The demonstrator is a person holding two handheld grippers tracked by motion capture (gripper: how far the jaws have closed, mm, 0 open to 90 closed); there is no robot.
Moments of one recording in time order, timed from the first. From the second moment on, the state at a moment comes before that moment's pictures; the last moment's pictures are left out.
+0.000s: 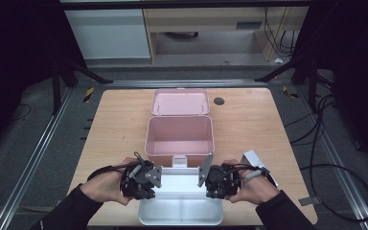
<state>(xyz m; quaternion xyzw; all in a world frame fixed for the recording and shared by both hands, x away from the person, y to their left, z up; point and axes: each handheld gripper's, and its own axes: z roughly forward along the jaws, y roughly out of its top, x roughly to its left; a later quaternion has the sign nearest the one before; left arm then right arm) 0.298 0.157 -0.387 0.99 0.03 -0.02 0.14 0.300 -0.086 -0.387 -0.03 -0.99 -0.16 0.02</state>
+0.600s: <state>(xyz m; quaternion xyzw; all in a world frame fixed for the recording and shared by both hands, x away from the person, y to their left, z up) 0.323 0.149 -0.453 0.99 0.04 -0.03 0.11 0.319 -0.083 -0.458 -0.03 -0.99 -0.14 0.02</state>
